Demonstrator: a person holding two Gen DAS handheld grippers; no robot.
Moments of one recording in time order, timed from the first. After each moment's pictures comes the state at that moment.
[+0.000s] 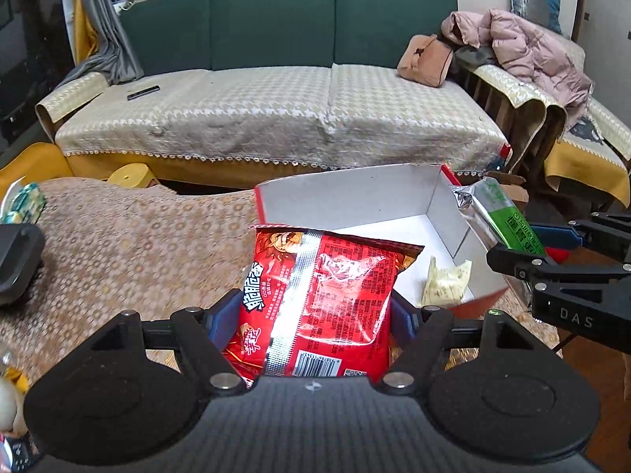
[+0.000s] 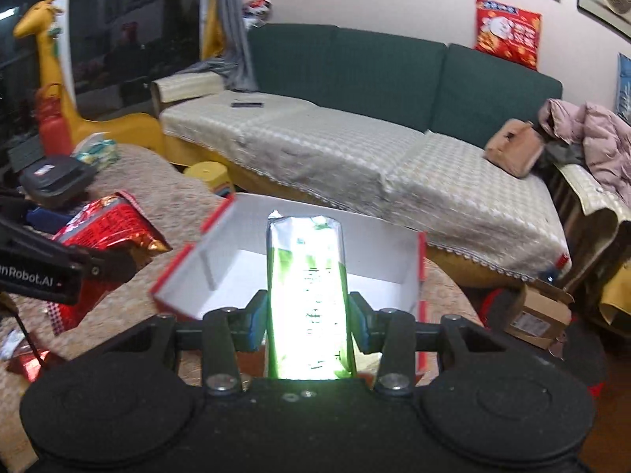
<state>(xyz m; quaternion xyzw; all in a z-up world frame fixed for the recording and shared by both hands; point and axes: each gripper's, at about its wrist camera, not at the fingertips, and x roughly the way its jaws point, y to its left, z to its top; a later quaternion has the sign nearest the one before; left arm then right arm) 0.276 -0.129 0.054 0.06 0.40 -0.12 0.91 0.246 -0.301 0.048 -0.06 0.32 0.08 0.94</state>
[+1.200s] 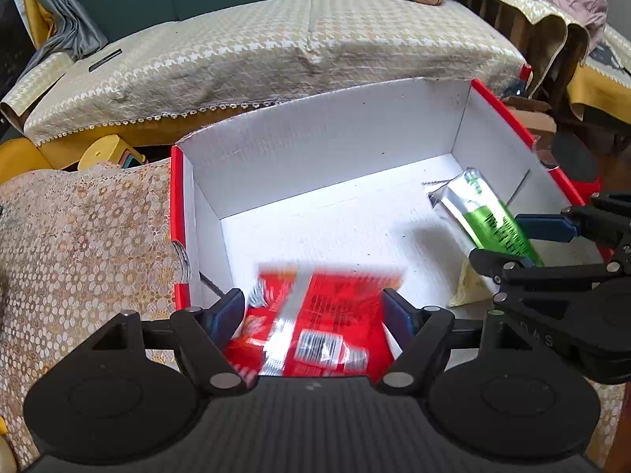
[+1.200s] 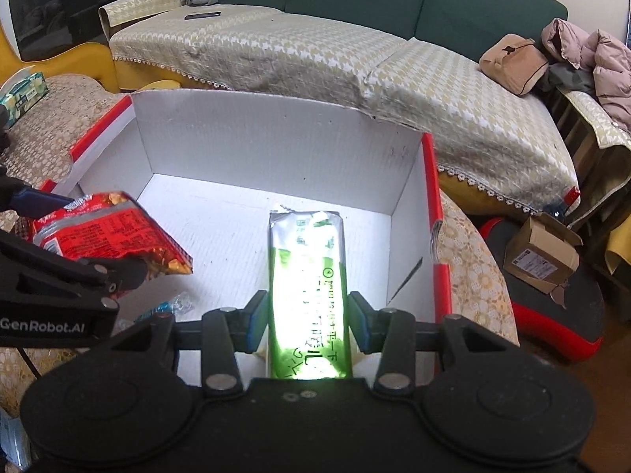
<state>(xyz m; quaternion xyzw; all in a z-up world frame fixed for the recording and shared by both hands) 0.364 -0.188 -0.036 0.12 0.47 -0.12 0.86 0.345 -0.308 -0.040 -0.06 0.44 0.05 0.90</state>
